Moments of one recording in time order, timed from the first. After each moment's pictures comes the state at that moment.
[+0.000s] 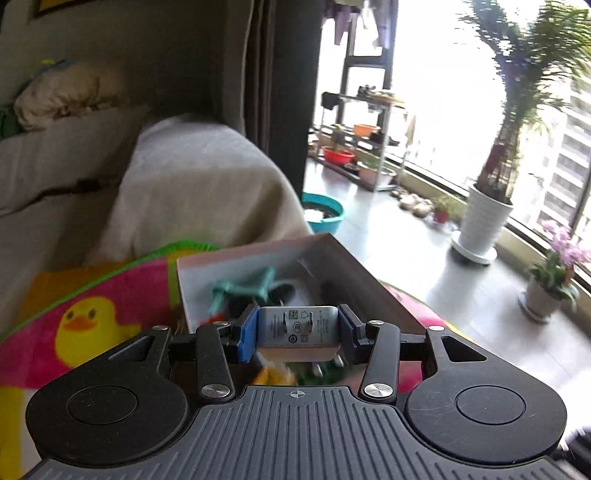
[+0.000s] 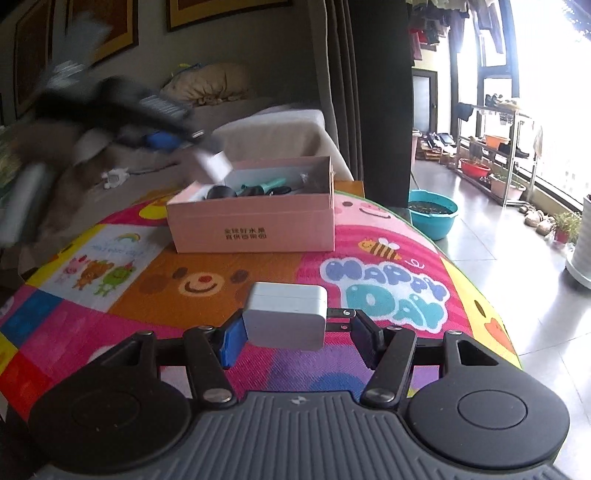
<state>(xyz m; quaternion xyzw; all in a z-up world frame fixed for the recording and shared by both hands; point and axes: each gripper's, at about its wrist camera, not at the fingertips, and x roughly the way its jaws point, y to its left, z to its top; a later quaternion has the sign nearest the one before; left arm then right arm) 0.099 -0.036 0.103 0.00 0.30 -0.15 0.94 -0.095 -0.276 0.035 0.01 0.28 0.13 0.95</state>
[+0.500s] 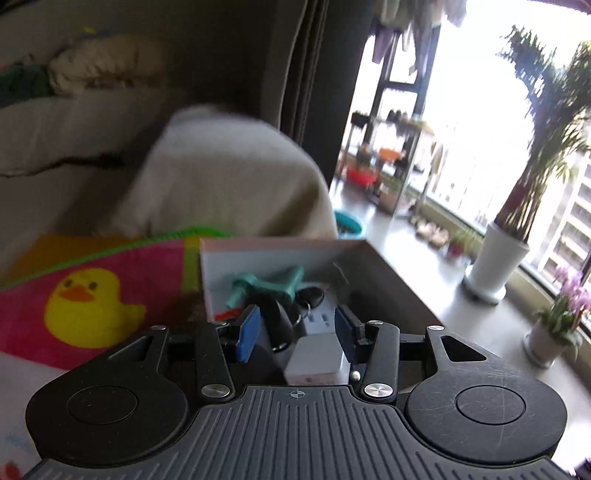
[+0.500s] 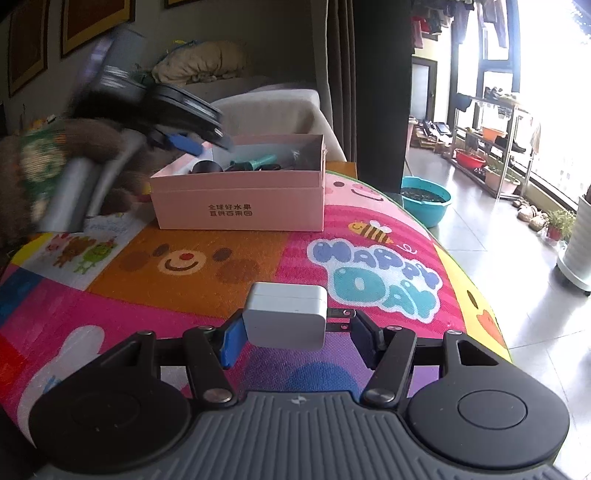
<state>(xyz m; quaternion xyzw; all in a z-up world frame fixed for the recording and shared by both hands) 0.091 0.003 0.075 -0.07 0.27 -0.12 0.95 -0.083 -0.275 0.028 -0.02 0.31 0.12 0.94</state>
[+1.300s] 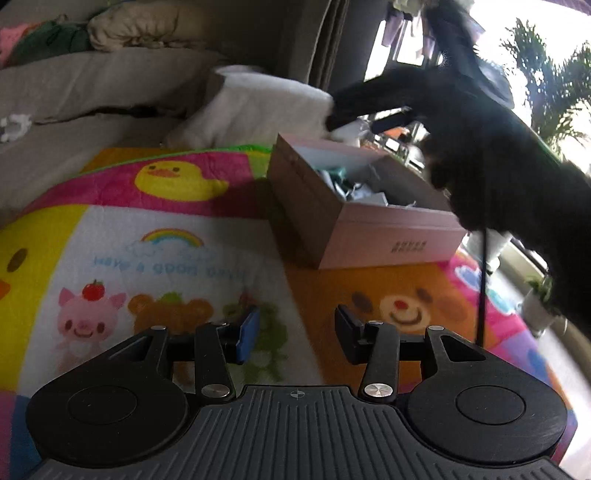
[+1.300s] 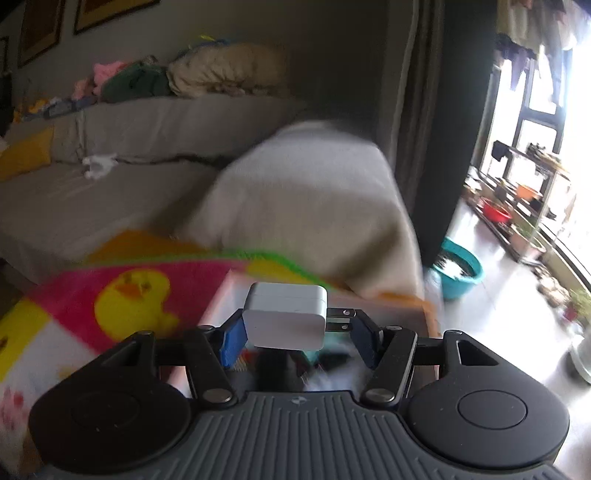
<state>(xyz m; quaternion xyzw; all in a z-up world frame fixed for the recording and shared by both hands) -0.025 0.083 0.014 -0.08 0.32 -0.12 0.94 0.159 -0.114 0.103 -0.09 0.29 0.15 0.94</state>
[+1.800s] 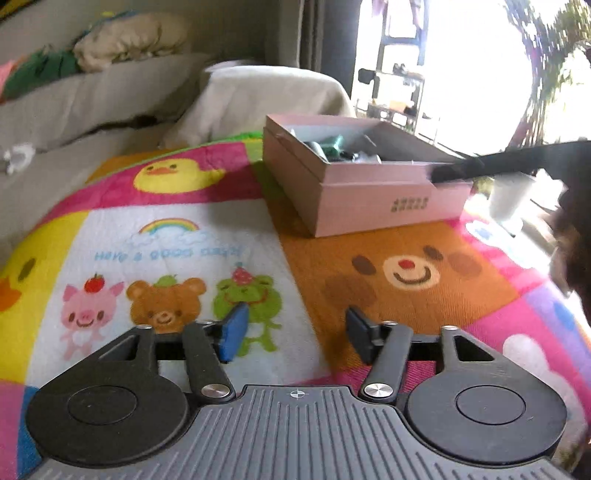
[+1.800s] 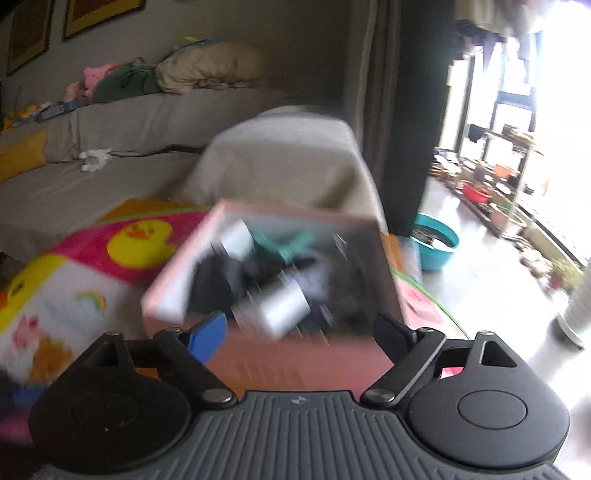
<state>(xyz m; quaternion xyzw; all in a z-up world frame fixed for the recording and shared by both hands) -0.038 0.049 0.003 0.01 0.33 -0.10 0.94 0.034 -0.180 0.071 -0.07 0.29 0.10 0.95</state>
